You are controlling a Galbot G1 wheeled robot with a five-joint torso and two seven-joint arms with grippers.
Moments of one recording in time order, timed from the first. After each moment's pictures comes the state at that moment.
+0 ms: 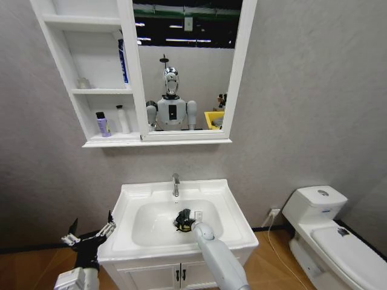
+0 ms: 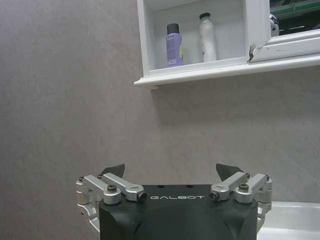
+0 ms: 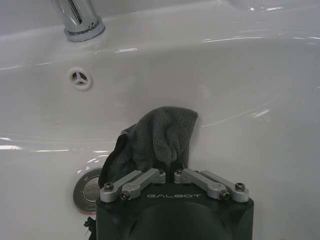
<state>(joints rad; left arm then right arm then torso) 1.64 -1.50 -0.63 -2.40 -0.03 0.17 -0.32 -0.65 1.54 0.12 1.02 0.45 -0.45 0.18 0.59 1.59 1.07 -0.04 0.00</state>
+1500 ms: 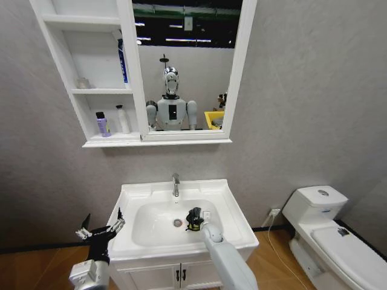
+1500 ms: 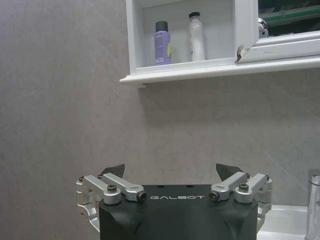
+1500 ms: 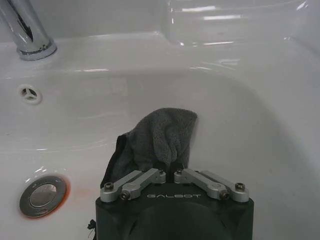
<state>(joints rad) 1.57 -1.48 -0.58 -2.35 -0.04 0.17 -0.32 -0.74 1.45 0.16 1.23 0.43 -0.51 0.29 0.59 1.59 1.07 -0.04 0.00</state>
